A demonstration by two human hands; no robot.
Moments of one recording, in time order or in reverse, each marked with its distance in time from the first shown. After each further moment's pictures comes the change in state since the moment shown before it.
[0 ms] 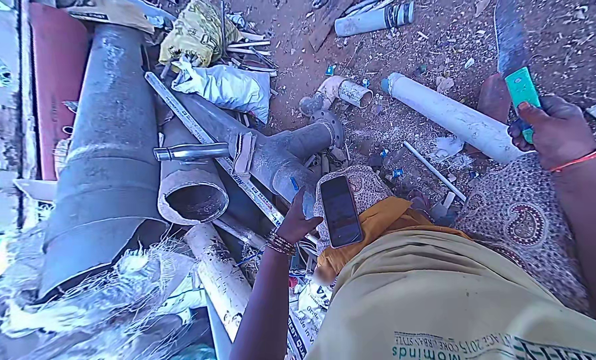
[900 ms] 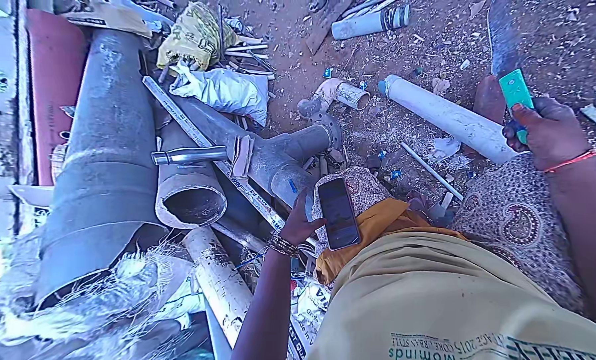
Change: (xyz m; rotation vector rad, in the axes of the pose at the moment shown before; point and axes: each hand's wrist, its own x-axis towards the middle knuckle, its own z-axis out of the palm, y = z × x) left_hand 0.003 0.009 0.007 0.020 -0.006 -0.002; right_hand 0.000 -0.001 -0.001 0.033 -0.012 -0.017
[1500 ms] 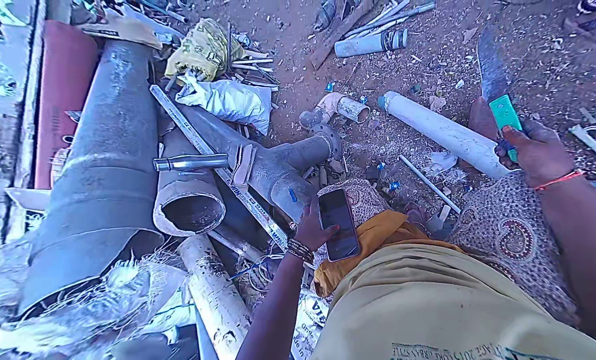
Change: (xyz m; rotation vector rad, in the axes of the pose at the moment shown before) left_hand 0.014 0.016 0.023 0.230 0.009 -0.061; right_hand 0.001 0.000 0.002 0.004 -0.003 0.022
